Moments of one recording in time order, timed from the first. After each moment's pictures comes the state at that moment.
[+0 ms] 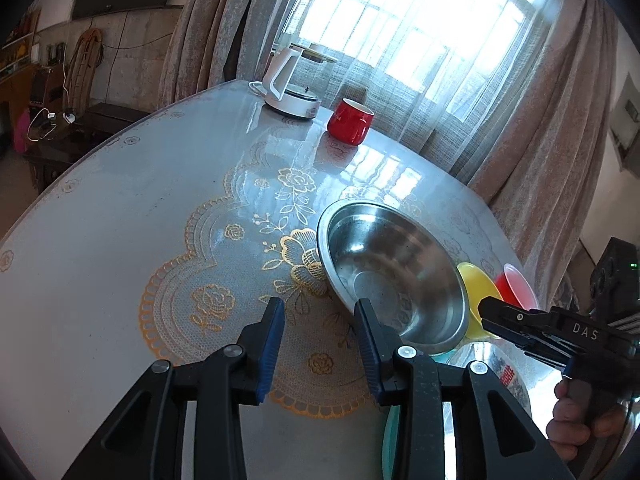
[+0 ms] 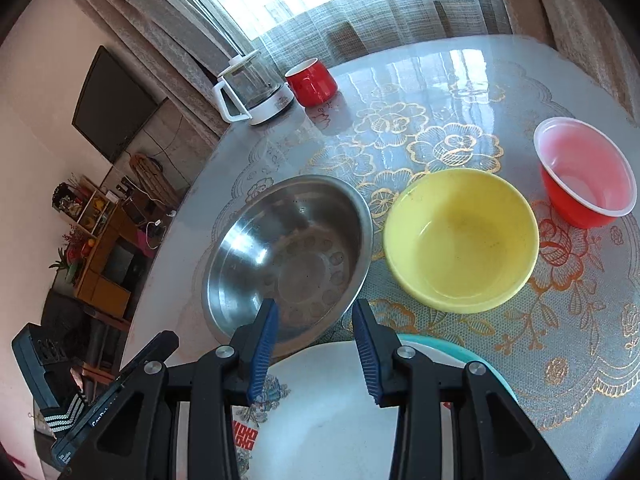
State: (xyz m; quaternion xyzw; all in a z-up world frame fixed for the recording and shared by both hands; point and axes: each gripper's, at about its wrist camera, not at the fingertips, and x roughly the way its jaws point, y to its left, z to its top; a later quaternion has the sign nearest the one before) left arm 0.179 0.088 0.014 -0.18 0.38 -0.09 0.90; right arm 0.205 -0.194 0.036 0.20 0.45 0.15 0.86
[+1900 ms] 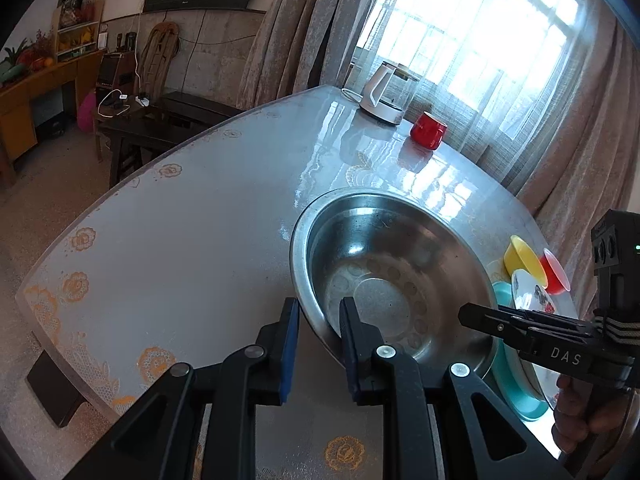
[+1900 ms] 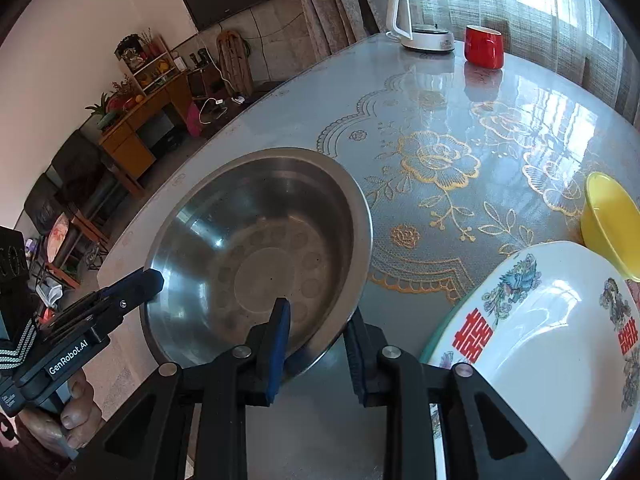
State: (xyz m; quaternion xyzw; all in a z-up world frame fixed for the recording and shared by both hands) left arm 0.033 0.188 -0.007 -0.19 0.38 0.01 0.91; right arm 0.130 -0.045 0.009 -0.02 0.48 0.29 0.83
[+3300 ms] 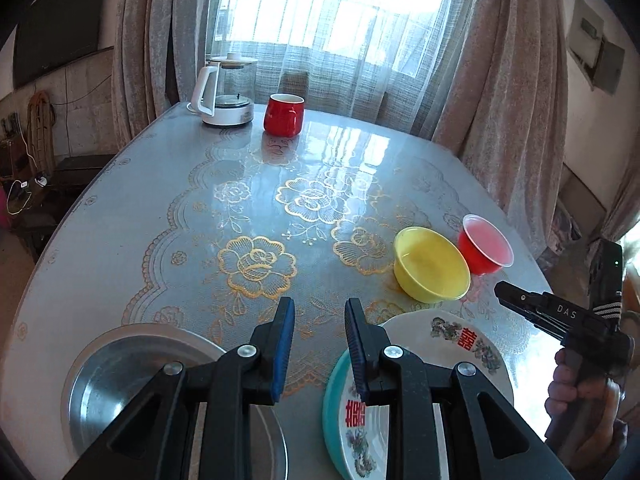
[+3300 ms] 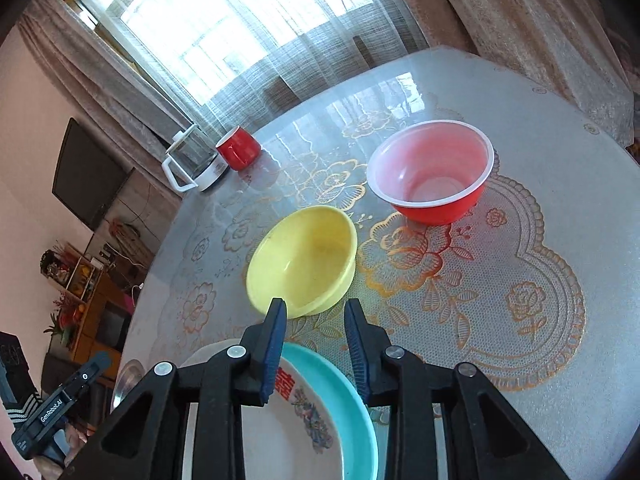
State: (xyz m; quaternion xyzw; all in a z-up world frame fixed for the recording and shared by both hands) left arm 0.171 0.012 0.060 -0.05 0.40 -0.14 0.90; right arm 0.154 -0.315 0.023 0.26 0.38 0.07 0.88
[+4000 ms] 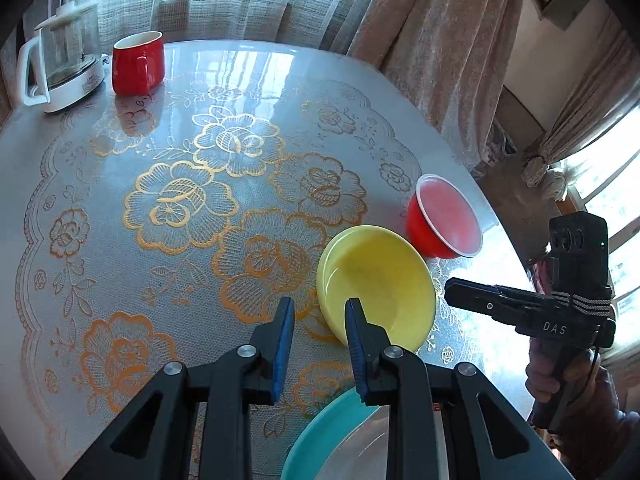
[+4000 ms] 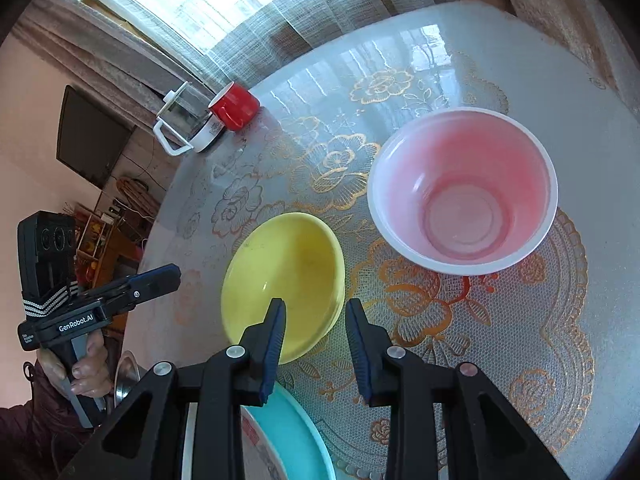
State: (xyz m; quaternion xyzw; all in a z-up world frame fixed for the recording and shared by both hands) left arm 0.305 -0.079 0.035 0.00 0.52 -0.32 0.79; right arm 0.226 -0.340 0.008 0.25 0.47 0.14 0.84
